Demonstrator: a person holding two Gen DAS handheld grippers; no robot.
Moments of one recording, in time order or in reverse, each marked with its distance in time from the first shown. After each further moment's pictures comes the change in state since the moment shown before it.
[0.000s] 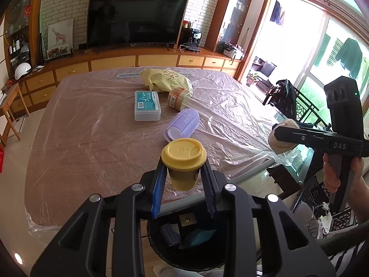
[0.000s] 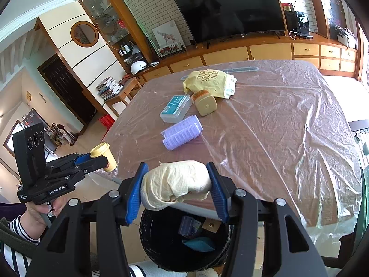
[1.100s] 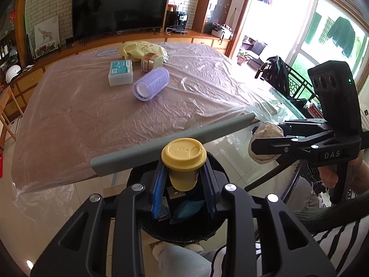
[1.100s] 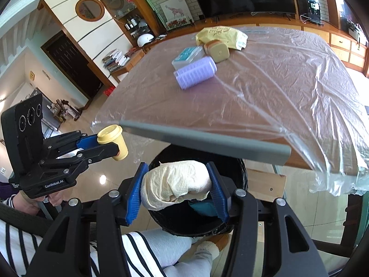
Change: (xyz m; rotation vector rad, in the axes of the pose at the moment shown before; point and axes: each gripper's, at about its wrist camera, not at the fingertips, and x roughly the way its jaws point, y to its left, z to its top) left arm 0.001 -0.048 -0.056 0.074 0.110 -0.024; right arm 0.011 0.015 -0.075 -0.041 0.165 0.021
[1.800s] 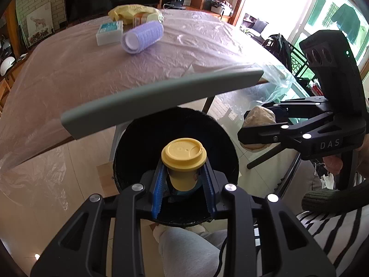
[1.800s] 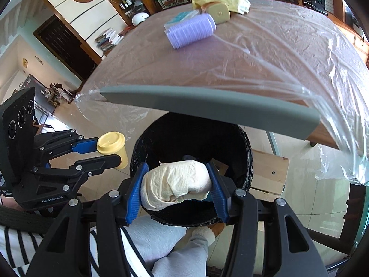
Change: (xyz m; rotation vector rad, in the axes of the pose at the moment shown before) left arm 0.044 -0.004 -0.039 0.016 0.153 0.002; right arm 0.049 -0.008 -0.022 -0.002 0.133 -0.030
